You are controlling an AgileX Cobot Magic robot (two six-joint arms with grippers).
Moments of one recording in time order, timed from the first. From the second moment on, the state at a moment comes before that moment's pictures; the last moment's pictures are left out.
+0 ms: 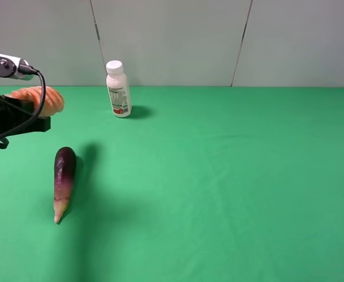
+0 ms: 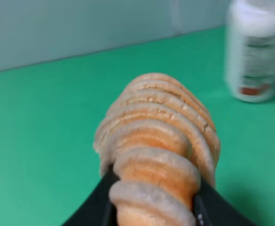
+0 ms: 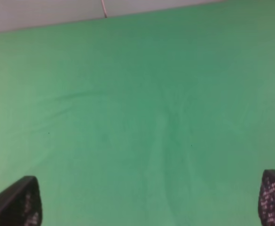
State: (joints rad) left arm -0.45 1.20 -0.32 -0.97 -0.64 0.89; right arm 0.15 -0.01 -0.49 -0.07 1.02 0.17
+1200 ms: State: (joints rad) left arm -0.33 1.88 -0.44 -0.47 -1.20 0.29; right arm 0.15 -0.01 -0.49 -0.07 1.02 0.17
